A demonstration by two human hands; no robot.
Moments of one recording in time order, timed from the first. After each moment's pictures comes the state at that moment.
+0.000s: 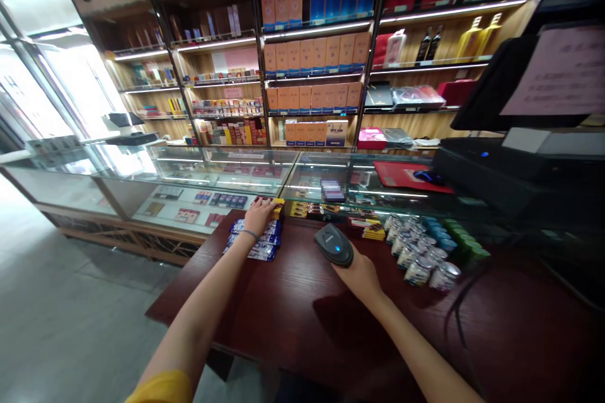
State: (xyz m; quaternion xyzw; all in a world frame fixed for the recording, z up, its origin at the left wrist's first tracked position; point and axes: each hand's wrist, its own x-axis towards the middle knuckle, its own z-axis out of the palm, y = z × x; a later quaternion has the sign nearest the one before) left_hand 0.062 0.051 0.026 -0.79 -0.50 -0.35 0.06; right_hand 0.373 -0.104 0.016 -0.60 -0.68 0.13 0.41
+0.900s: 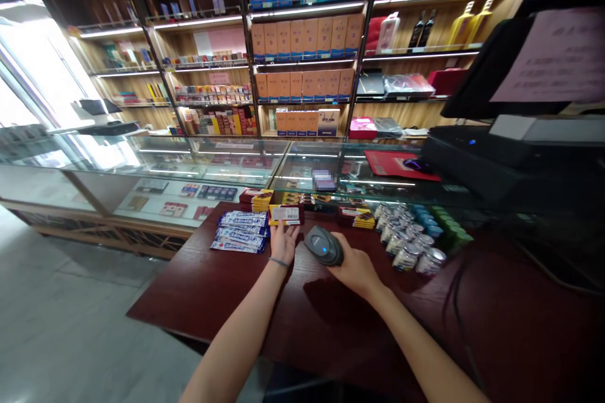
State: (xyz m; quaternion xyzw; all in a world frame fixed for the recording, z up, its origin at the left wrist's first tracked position) left_hand 0.202 -0.013 -0.031 -0.17 -0.32 -0.70 -0.62; right_hand 0.390 -0.112 0.020 -0.59 -0.75 0.11 0.26
